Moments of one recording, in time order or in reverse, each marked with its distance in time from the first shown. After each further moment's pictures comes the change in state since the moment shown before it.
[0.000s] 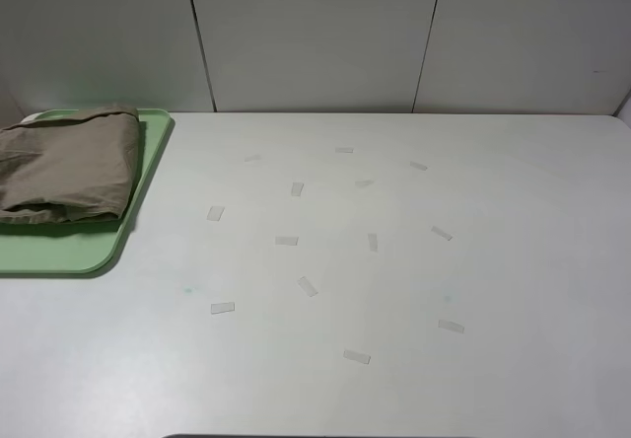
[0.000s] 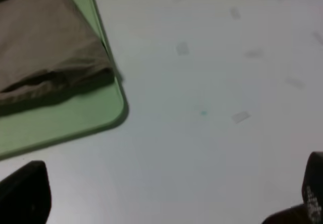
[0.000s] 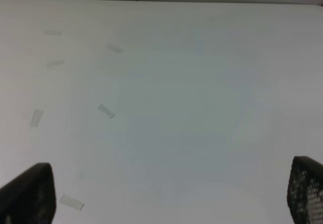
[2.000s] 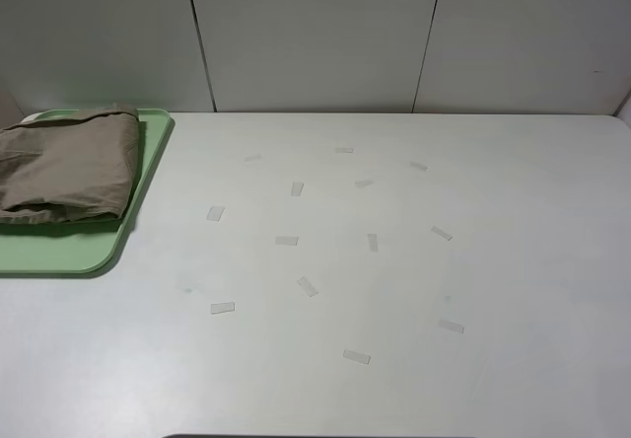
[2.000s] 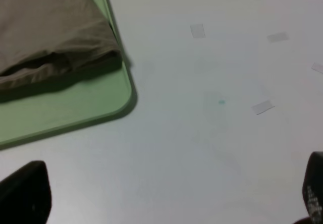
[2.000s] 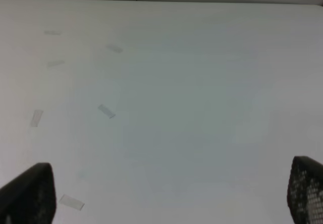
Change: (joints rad) left arm 0.075 -0.108 0.185 -0.025 -0.088 0.065; right arm 0.000 0.000 0.000 0.000 0.000 0.000
